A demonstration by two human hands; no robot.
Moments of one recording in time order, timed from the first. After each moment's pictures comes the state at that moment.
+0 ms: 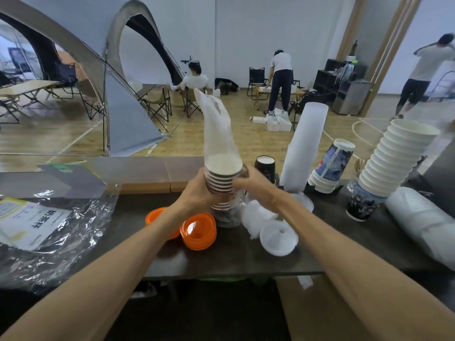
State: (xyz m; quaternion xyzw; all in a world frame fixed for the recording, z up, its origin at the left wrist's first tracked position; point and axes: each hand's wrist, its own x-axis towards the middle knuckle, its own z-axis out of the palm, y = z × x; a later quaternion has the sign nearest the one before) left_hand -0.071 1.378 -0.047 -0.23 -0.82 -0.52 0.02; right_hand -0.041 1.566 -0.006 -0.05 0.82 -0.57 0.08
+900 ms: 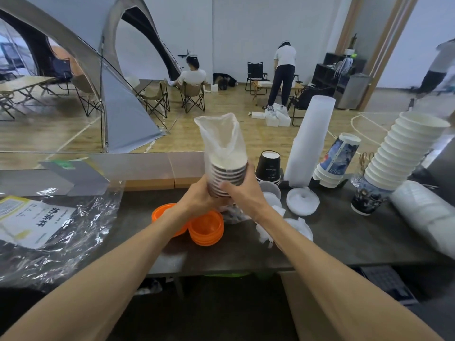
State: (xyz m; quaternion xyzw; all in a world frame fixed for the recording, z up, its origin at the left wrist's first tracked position) left_hand -0.070 1.360 -0.064 -0.21 -0.87 -0.44 -0.03; right_hand -0.026 1.513 -0.043 -0.03 0.78 -0.61 -0.14
